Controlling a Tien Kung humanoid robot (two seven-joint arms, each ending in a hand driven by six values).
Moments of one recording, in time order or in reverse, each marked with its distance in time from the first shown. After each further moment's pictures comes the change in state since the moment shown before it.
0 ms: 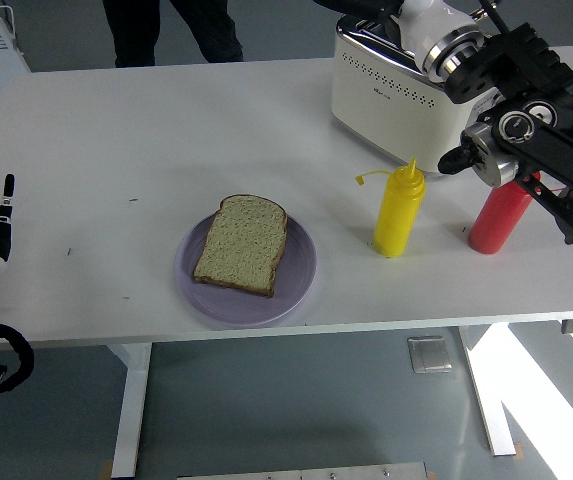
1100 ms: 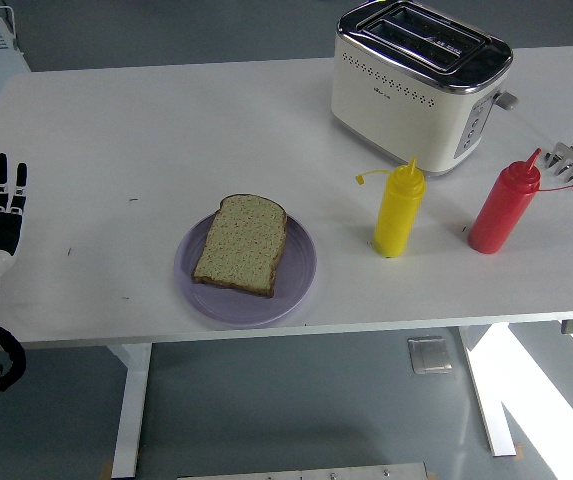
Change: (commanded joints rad) left arm 0.017 -0.004 -0.018 -0.060 -0.068 -0.035 0.078; right arm -0.707 -0.039 0.714 0.231 0.474 0.071 0.212
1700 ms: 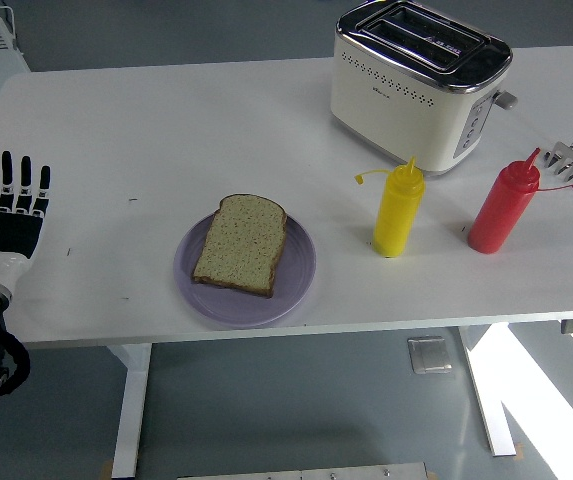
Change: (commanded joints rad) left arm 0.001 -0.005 0.019 0.004 -0.039 -0.039 0.063; right arm -0.120 0.061 0.067 -0.026 0.114 0.048 -0.012
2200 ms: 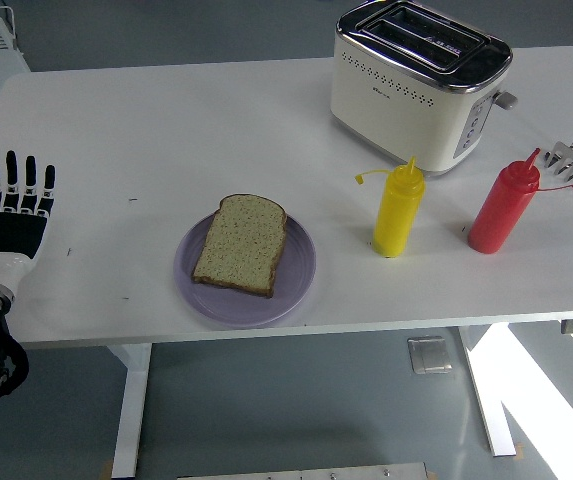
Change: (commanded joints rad) left arm 0.005 -0.001 -0.002 -0.006 -0.024 -0.012 0.016; right arm -0.007 0.002 0.012 -0.020 0.034 0.002 0.002
